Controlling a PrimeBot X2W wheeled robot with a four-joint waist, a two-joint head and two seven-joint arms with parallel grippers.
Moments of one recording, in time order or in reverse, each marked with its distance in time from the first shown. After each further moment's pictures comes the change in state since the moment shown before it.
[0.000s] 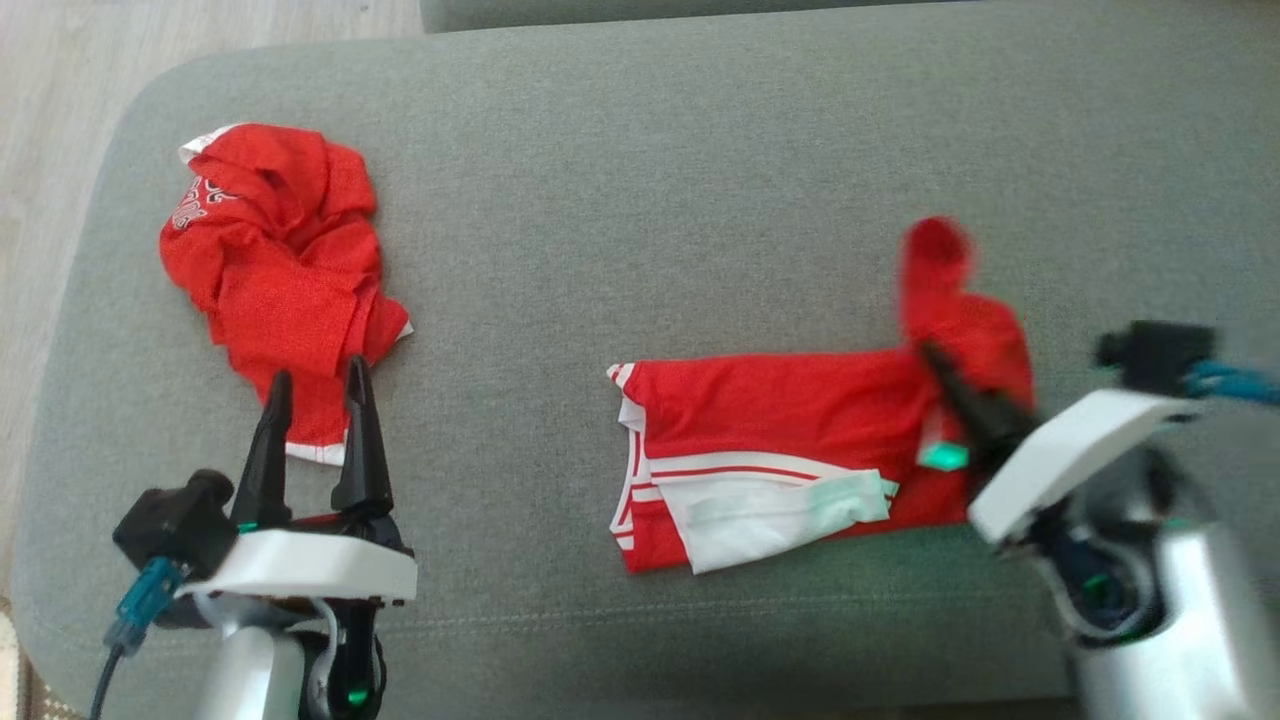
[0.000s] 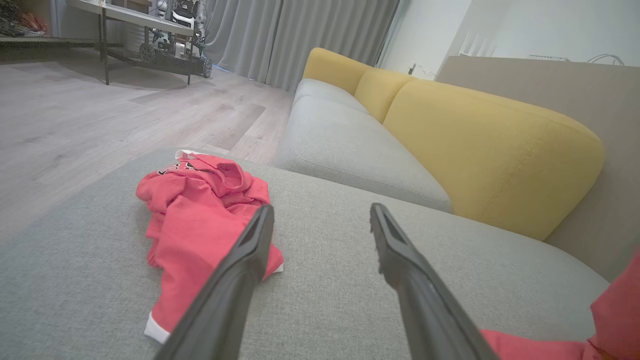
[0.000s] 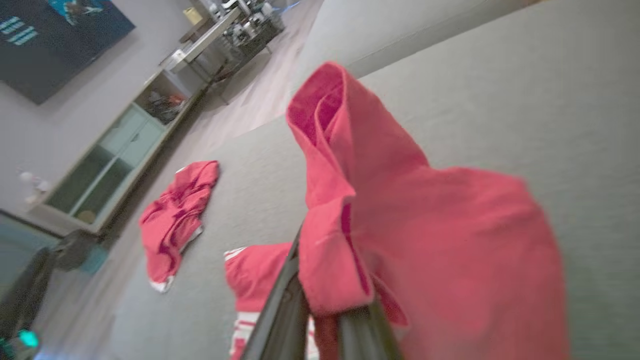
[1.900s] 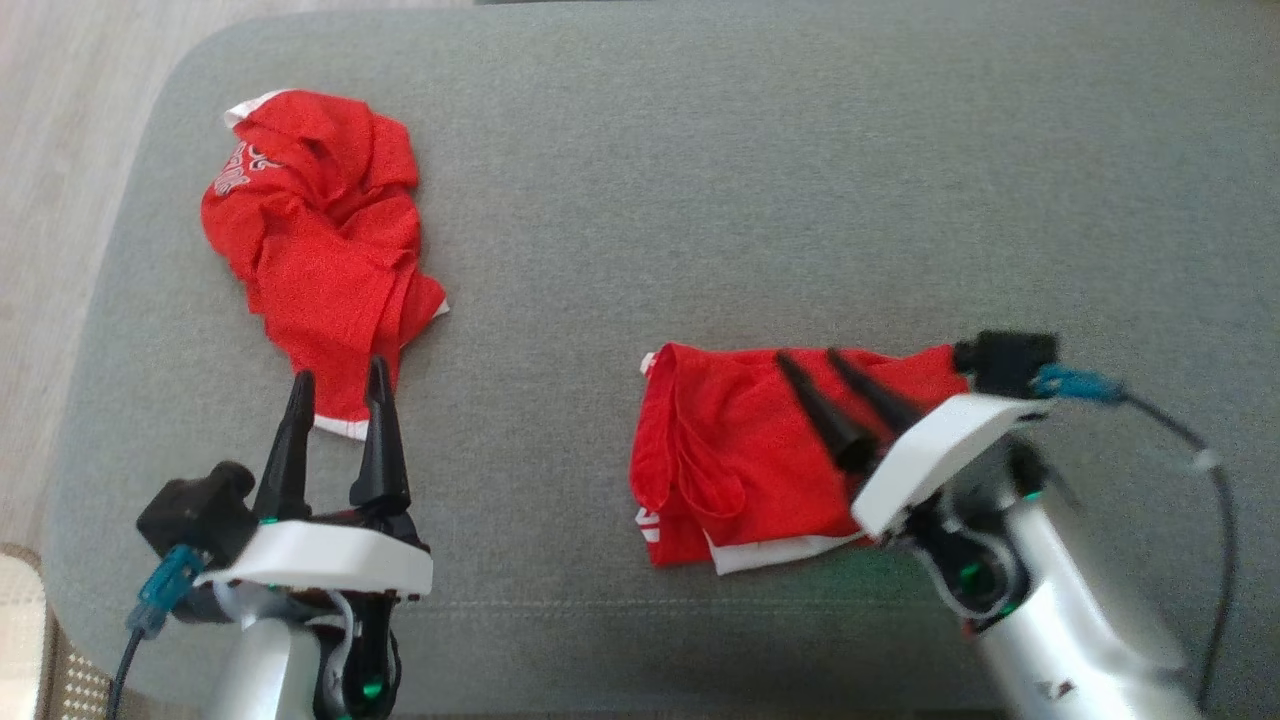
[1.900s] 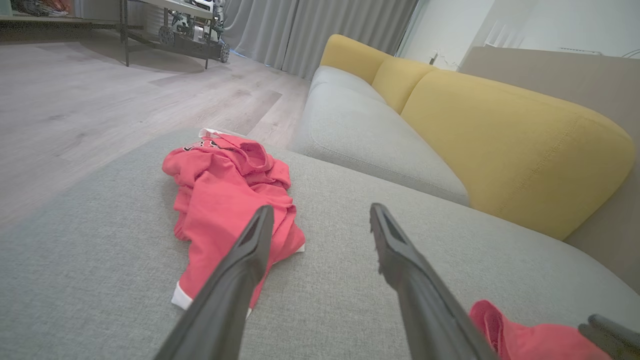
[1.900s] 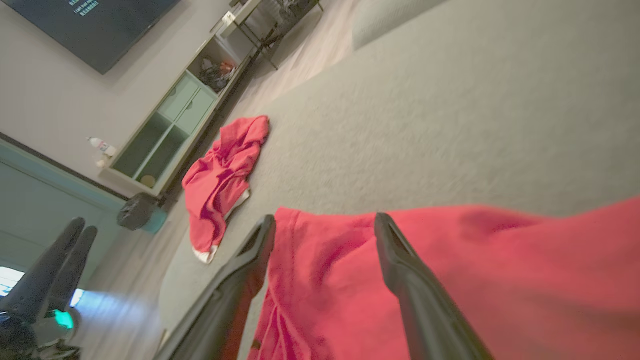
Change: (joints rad) left arm -0.026 0.000 -0.033 0.047 -0.026 0.010 0.000; right arm -0.148 -0.015 0.323 0.337 0.123 0.000 -0.285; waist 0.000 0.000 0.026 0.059
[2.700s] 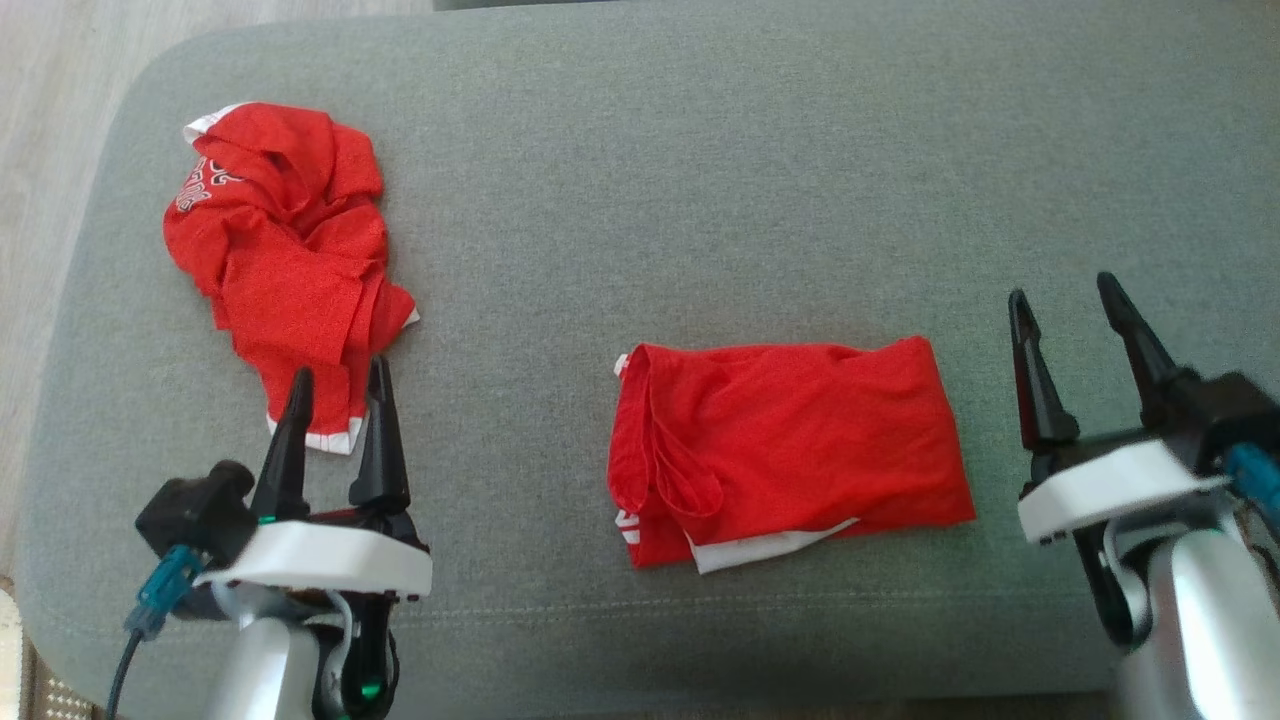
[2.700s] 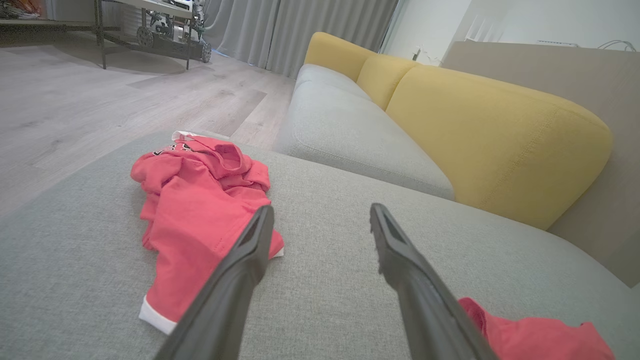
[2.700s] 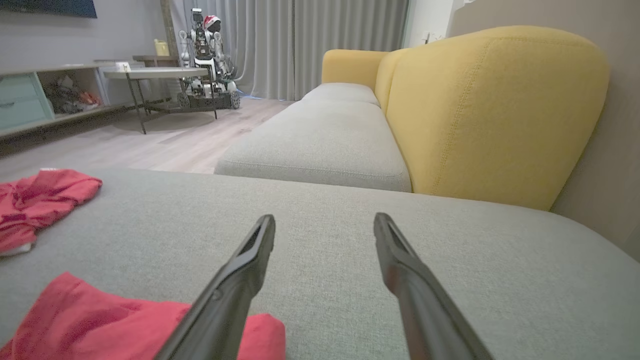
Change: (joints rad) left arm 0.003 0.000 0.004 -0.011 0.017 -0.010 0.000; right arm 0.156 -0.017 -0.372 -0.249 -0.714 0.000 -0.329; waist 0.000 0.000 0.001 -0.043
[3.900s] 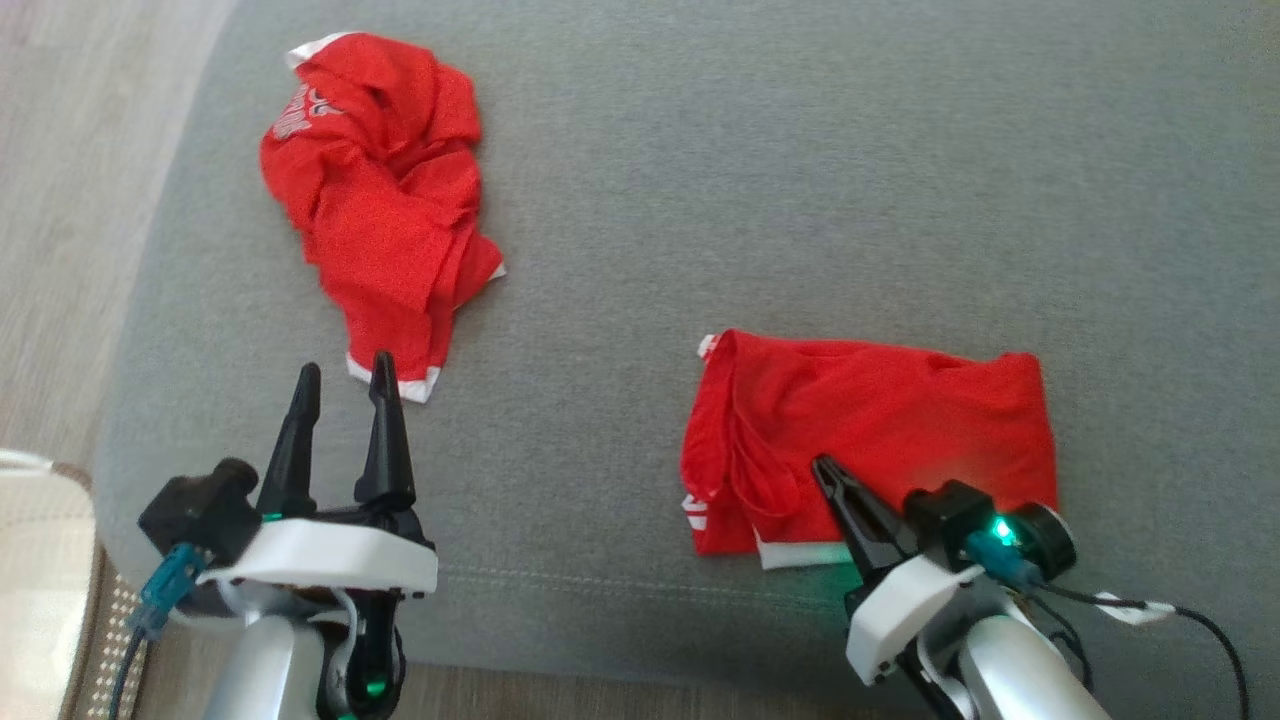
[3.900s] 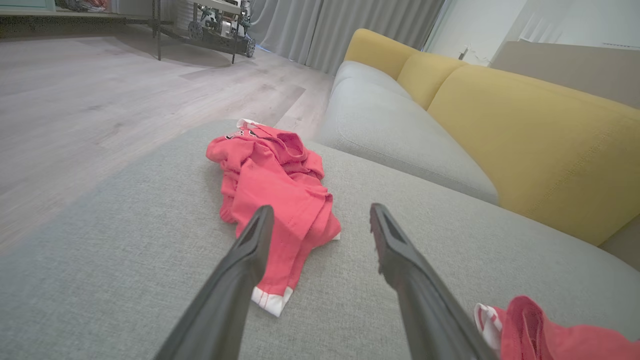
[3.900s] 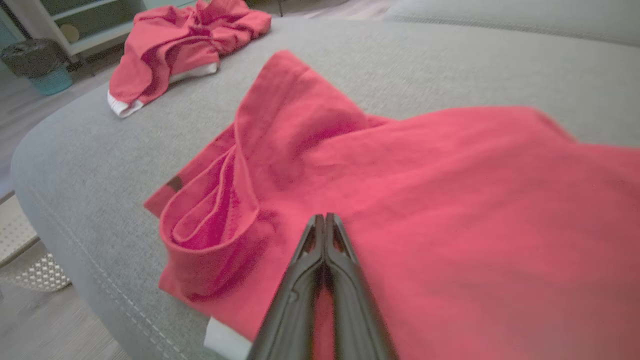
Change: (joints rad) left arm 0.000 0.000 -0.015 -0.005 -0.019 0.010 0.000; right arm 0.009 0.029 0.344 0.326 0.010 0.000 -0.070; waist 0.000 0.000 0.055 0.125
